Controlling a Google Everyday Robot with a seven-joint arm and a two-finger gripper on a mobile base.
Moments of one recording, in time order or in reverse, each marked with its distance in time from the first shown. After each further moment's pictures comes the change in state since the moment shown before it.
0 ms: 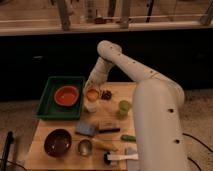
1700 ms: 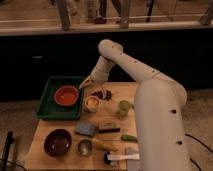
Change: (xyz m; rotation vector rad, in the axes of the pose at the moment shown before) arm -0.002 0.002 -0.007 0.005 0.010 -0.013
